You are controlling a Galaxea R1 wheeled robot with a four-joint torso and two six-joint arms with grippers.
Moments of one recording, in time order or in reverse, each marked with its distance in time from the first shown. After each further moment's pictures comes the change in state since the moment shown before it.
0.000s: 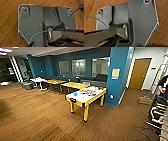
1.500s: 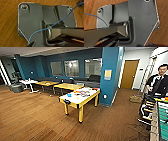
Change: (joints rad) left arm 0.014 0.000 0.004 0.000 0.003 0.000; right arm -0.010 0.003 0.000 0.000 -0.003 0.000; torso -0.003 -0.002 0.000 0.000
